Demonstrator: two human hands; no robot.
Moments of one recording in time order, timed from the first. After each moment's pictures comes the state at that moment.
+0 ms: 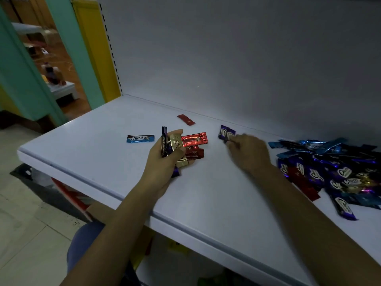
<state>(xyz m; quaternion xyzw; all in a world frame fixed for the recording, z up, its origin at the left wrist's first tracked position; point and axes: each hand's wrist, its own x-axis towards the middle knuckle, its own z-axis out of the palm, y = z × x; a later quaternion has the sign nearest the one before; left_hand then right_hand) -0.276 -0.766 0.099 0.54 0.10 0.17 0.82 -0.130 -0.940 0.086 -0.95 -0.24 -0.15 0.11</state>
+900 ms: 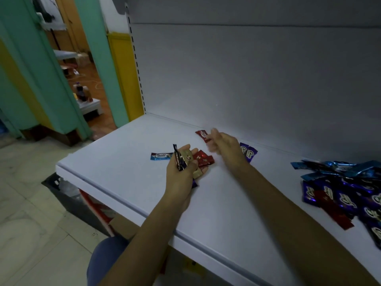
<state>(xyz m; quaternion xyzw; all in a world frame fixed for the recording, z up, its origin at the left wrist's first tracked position) -0.266 -0.762 0.104 0.45 0.17 0.24 0.84 -0.138 -0.841 0.109 -0.76 -0.25 0.08 0.60</state>
